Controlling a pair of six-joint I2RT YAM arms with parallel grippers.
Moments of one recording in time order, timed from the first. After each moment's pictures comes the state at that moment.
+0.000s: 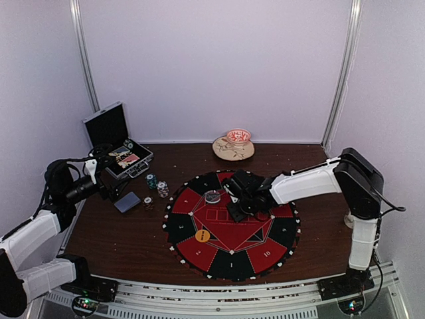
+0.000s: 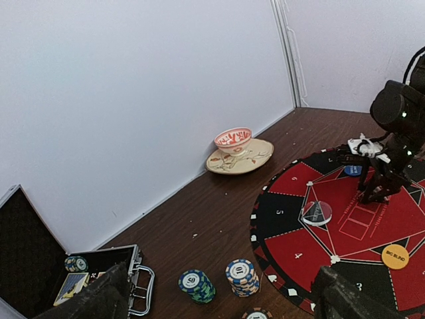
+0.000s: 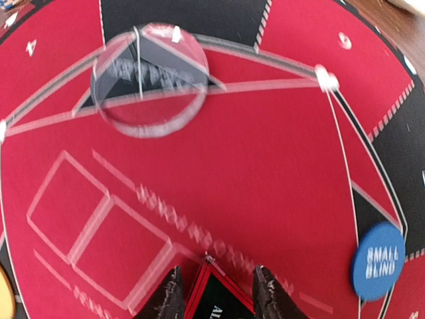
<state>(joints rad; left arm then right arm) -0.02 0.86 0.40 0.37 0.74 0.34 0.89 1.98 1.23 -0.27 0.24 0.26</state>
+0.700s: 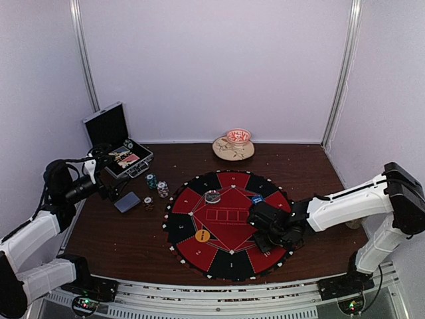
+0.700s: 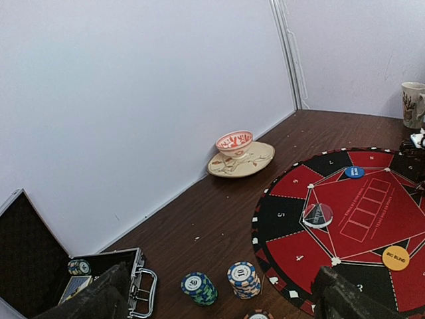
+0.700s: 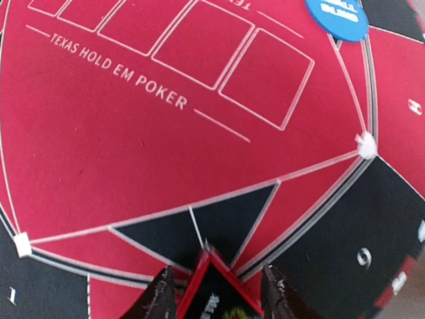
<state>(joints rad) -0.02 0.84 0.40 0.37 0.74 0.34 1.08 1.59 0.79 -0.40 0.33 0.56</state>
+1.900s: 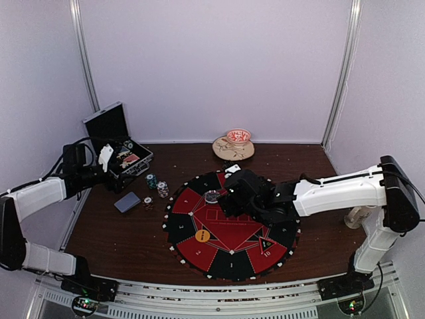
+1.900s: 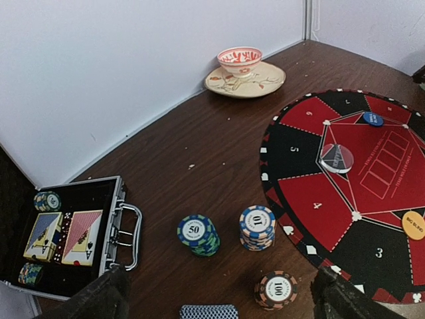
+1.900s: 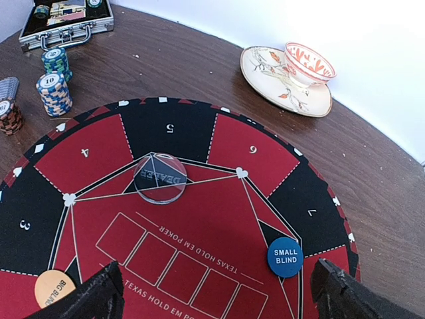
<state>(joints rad) -0.02 1.21 0.68 0.02 0.66 0.47 1.09 1.68 1.11 -0.17 0.69 0.27</state>
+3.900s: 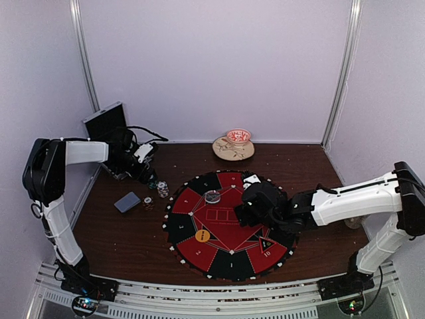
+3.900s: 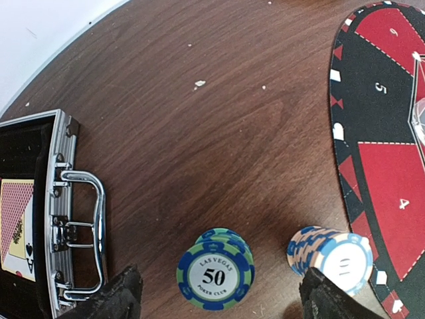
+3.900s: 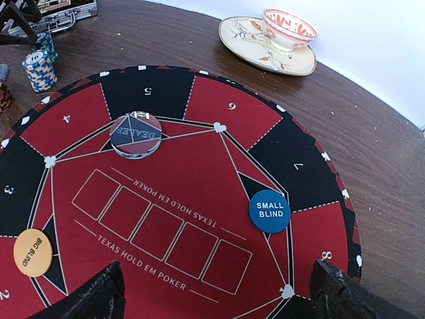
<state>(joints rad) -0.22 1.88 1.28 -0.35 0.27 0.42 1.09 1.54 0.89 -0.15 0.68 0.37</state>
